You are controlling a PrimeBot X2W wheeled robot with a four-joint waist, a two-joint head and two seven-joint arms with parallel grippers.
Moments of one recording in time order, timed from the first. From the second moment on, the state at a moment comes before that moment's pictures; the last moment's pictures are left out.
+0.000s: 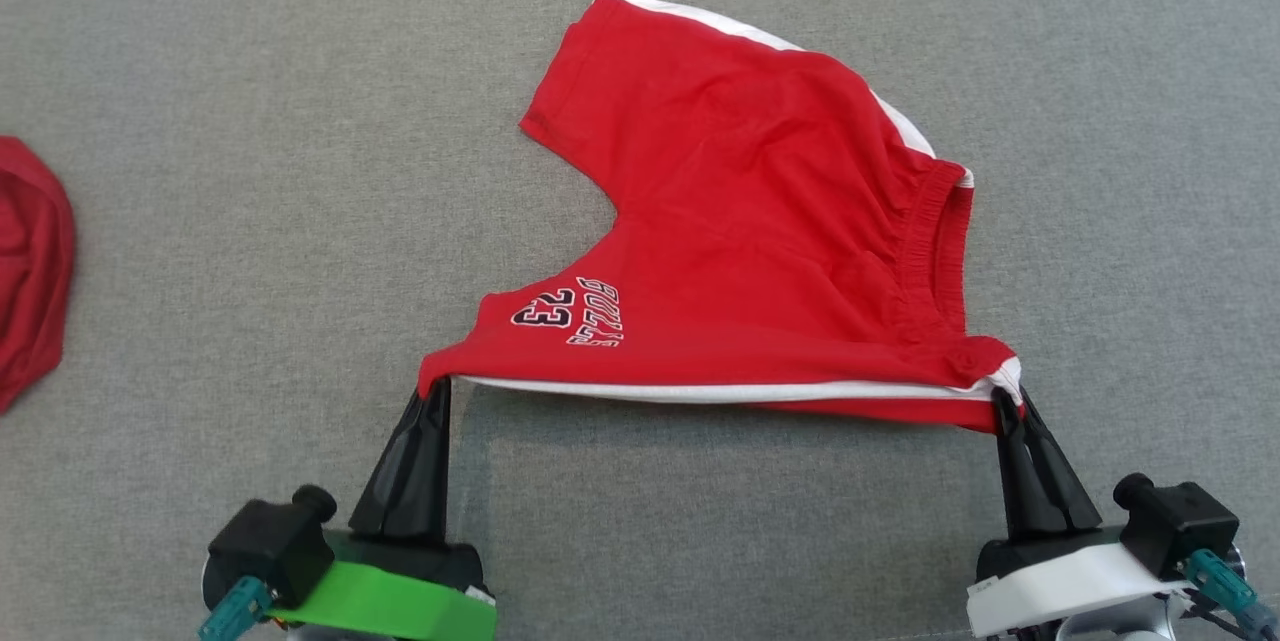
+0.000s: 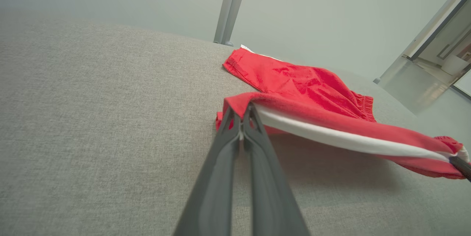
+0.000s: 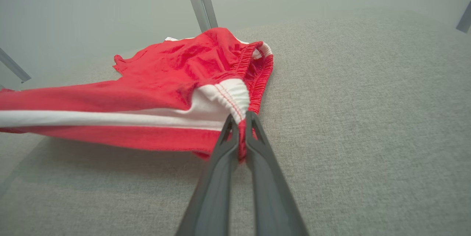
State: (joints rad) left arm 0.08 0.10 -0.25 -0.10 -0.40 -0.02 -0.17; right arm 0.10 -0.05 0.03 0.02 0.23 0.13 -0.26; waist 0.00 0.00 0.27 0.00
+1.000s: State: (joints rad) left arm -1.02 0.14 -0.27 0.68 -0.38 -0.11 -0.07; right arm -0.67 -0.05 0.13 0.45 0.30 0.13 -0.25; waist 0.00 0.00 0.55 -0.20
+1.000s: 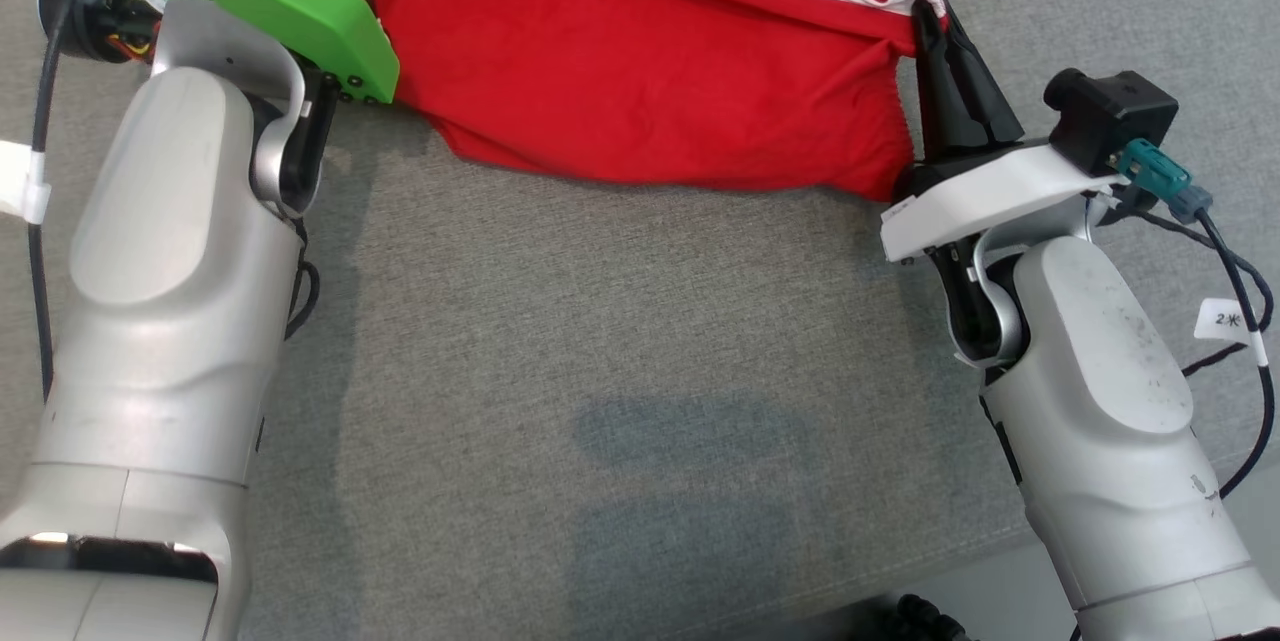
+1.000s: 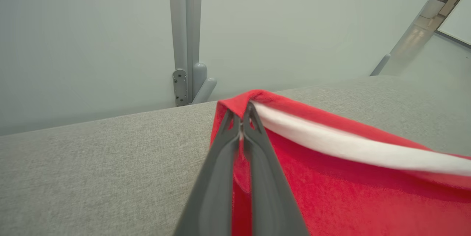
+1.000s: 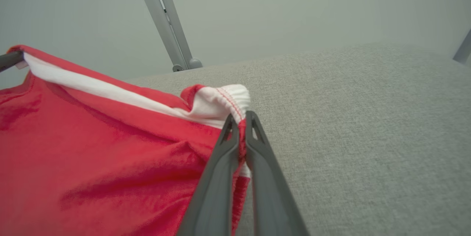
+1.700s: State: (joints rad) left arm -1.09 0.14 -0.31 0.91 -0.36 -0.09 -0.26; right arm -0.57 -0.05 0.17 0.27 0.23 0.13 -0.26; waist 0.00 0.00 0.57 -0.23
